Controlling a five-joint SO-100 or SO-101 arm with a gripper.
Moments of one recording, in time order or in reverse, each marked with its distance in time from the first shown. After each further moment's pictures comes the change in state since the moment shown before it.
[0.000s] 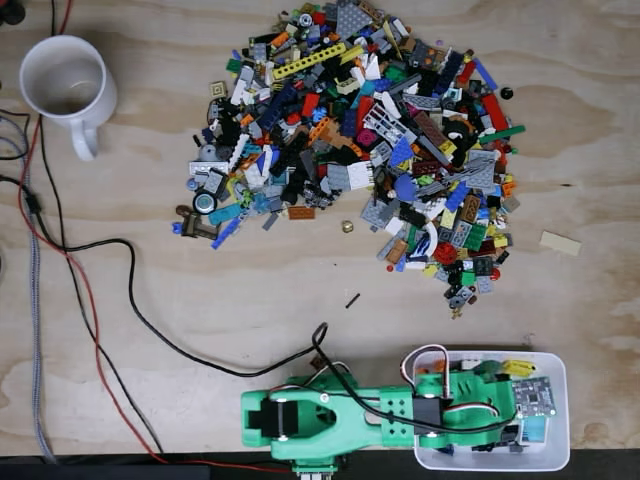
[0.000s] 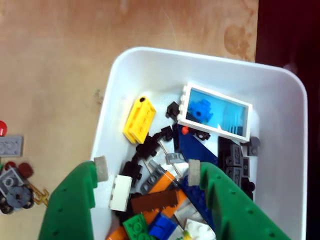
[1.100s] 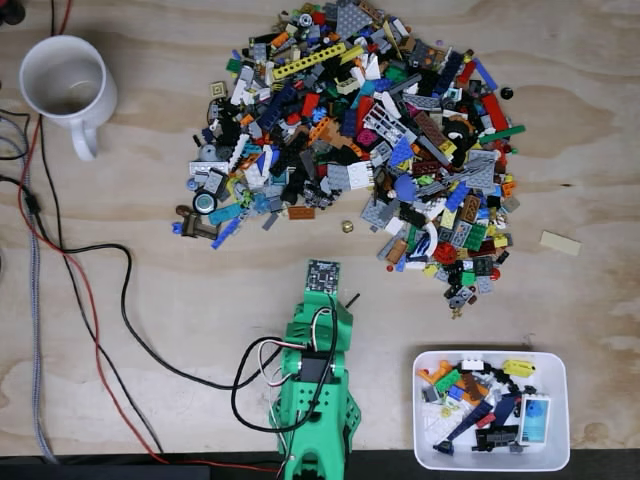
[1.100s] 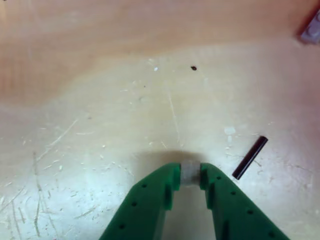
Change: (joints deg) arm -82.0 53.6 49.8 18.0 7.7
